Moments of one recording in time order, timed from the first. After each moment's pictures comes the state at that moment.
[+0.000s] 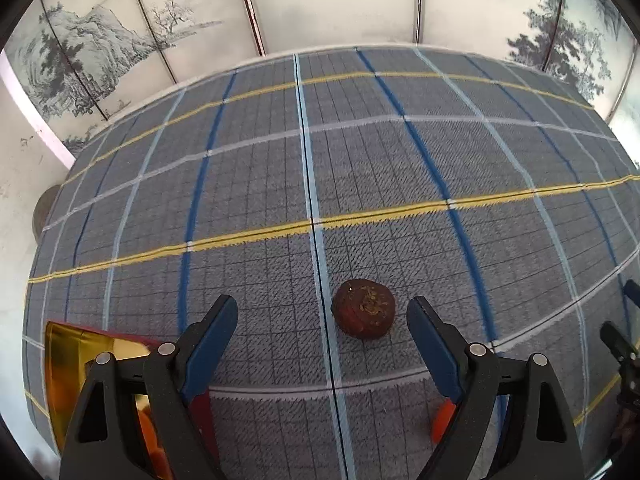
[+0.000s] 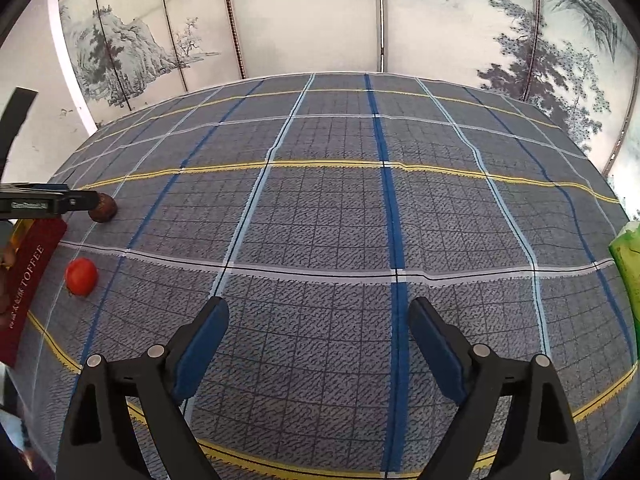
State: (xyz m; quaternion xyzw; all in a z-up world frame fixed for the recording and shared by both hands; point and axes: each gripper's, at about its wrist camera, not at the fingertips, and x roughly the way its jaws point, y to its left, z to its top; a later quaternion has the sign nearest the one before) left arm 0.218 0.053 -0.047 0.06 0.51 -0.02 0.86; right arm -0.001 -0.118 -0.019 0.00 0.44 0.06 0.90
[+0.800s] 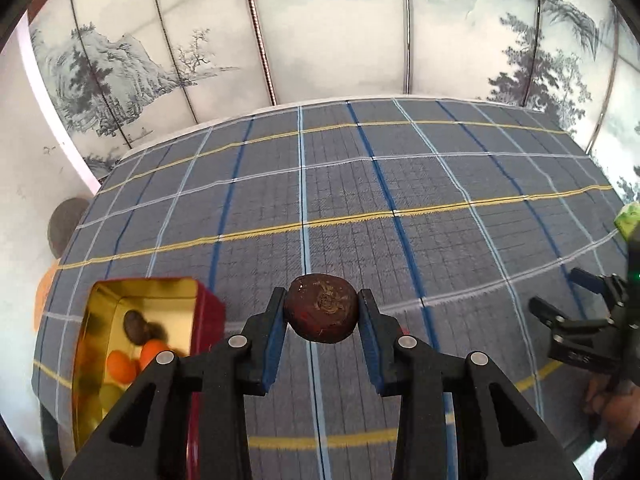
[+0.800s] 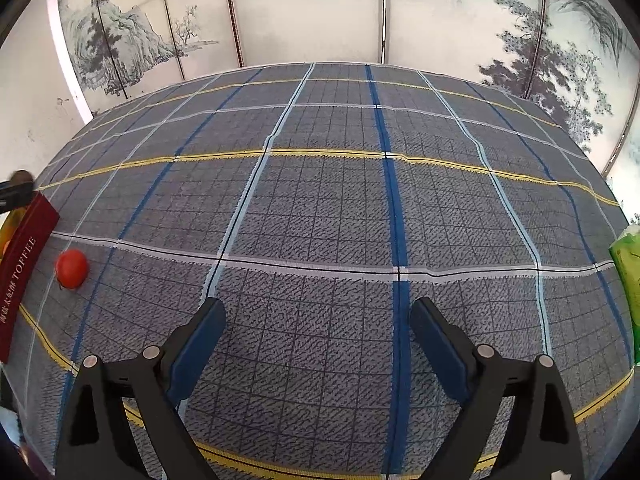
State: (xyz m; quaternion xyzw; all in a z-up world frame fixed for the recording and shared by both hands) left arm 0.117 0.037 0.023 0.05 0.43 -0.01 0.90; right arm 0.007 -0.114 -0.024 -0.02 0.45 0.05 0.89
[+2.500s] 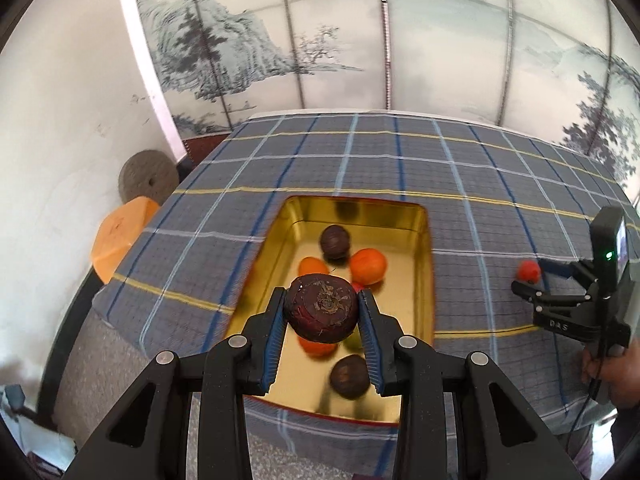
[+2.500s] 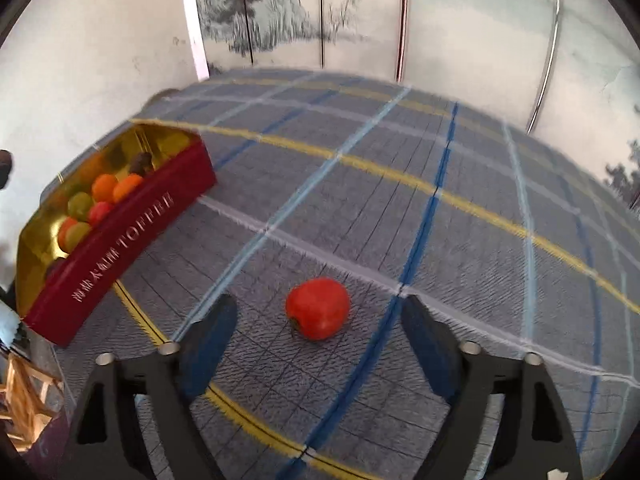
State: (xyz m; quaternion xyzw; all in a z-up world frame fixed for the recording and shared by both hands) left arm -0.018 0.211 0.048 -0.01 0.40 0.12 0.91; right arm -0.011 0.071 -0.020 -0.11 0.43 0.24 0.86
